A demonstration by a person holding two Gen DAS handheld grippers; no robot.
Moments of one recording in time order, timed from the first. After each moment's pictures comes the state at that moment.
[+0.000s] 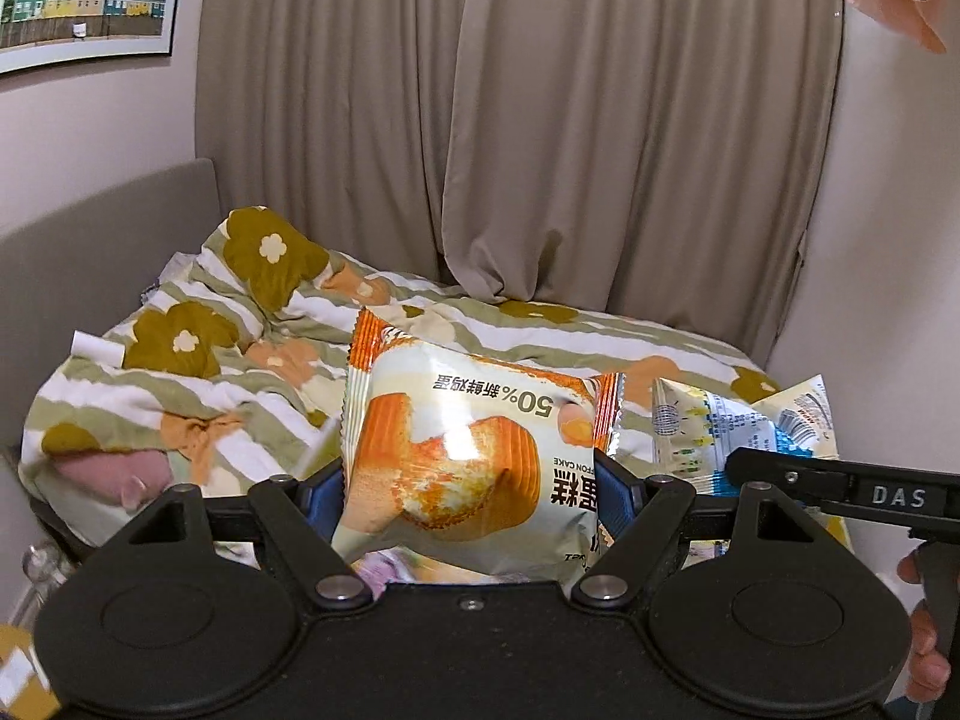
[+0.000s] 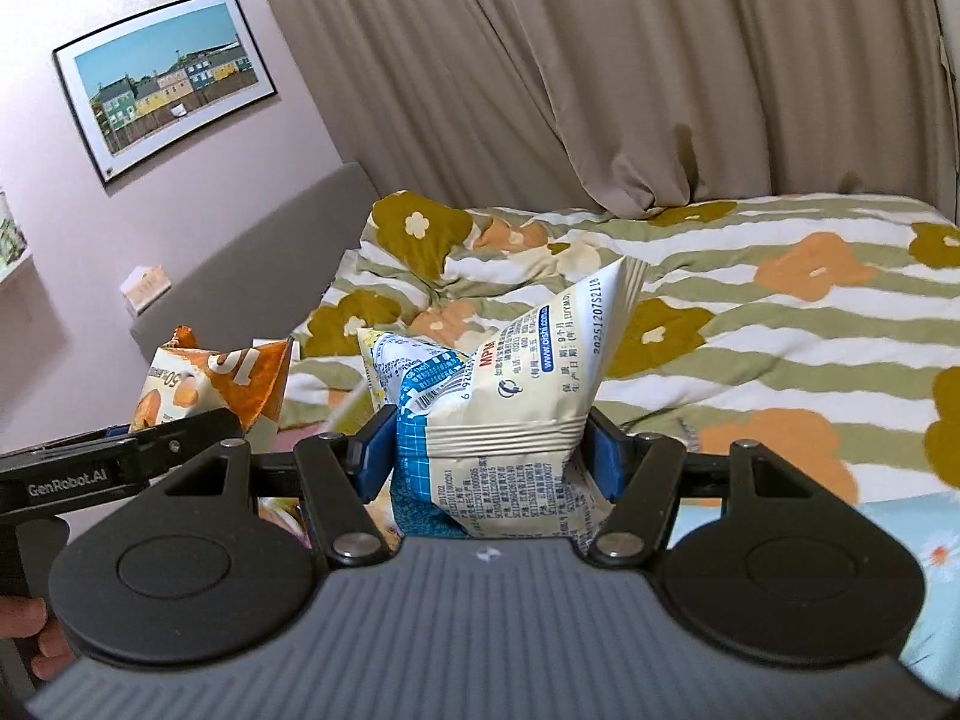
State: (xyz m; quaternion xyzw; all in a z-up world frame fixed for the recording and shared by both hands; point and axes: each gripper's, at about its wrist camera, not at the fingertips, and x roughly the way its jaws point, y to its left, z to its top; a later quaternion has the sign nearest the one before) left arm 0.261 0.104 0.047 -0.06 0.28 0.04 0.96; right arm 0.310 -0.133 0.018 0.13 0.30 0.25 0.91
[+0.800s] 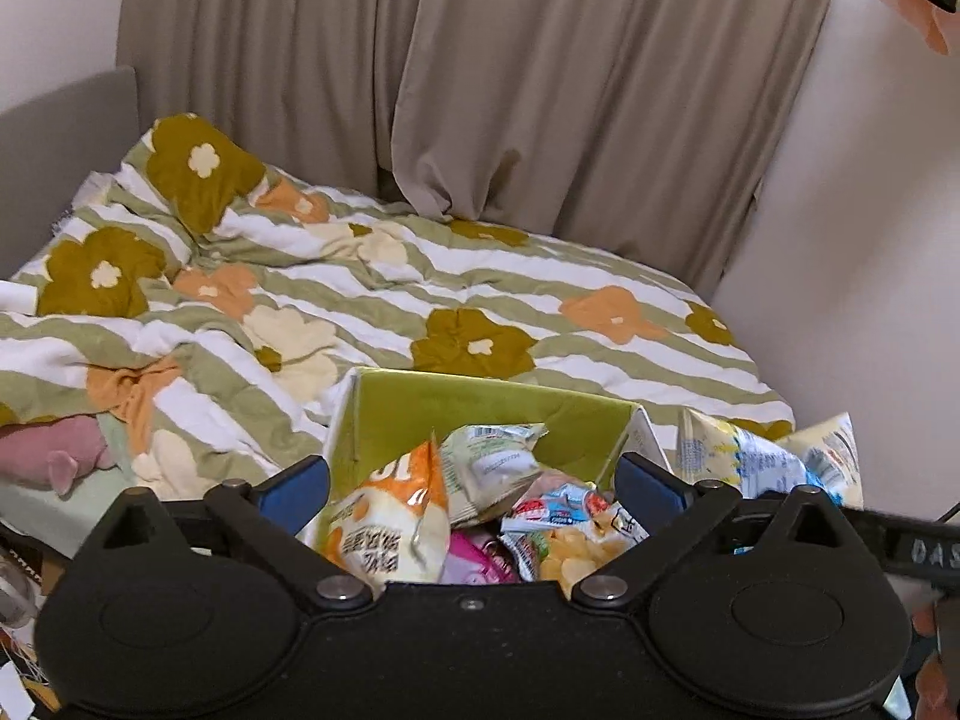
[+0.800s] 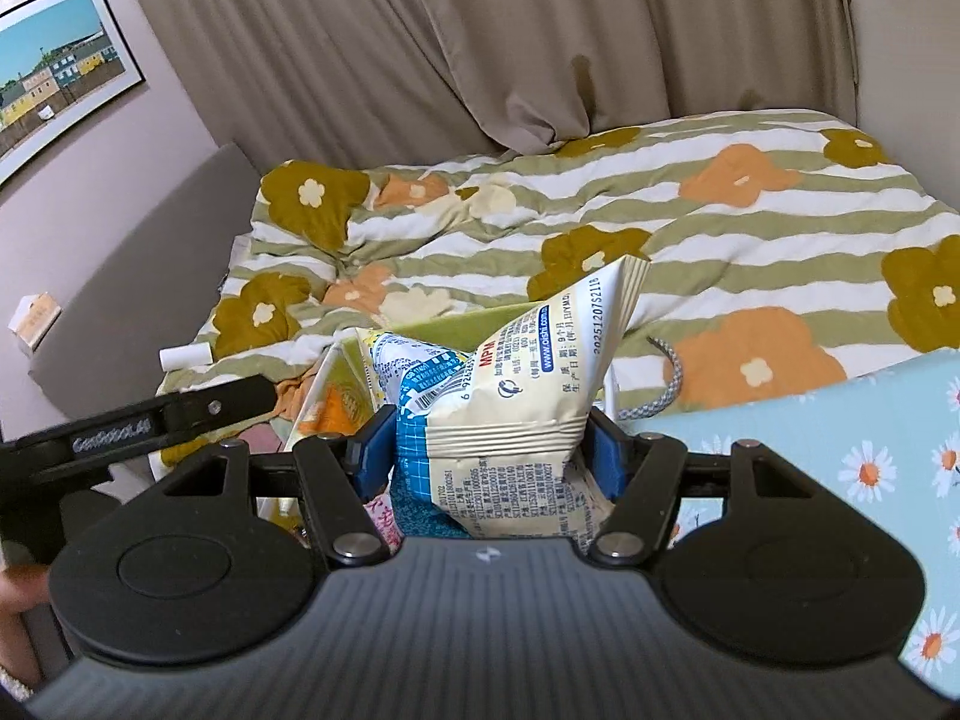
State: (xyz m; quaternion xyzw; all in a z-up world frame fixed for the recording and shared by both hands) left arm 0.309 0.216 -0.004 -0.10 0.34 -0.07 0.93; right arm 0.303 -0.031 -0.011 0.14 0.36 0.12 0.91
